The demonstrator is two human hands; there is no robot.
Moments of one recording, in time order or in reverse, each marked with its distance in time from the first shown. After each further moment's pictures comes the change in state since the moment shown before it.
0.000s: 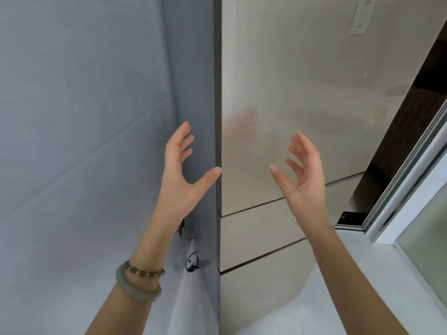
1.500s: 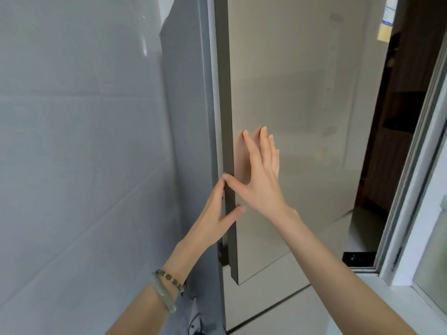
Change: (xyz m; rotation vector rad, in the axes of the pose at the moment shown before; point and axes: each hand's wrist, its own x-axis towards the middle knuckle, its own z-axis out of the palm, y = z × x) left_hand 0.040 0.006 0.041 0.099 -0.420 -0.084; right_hand 0.077 -0.065 0.047 -0.564 -0.046 -0.253
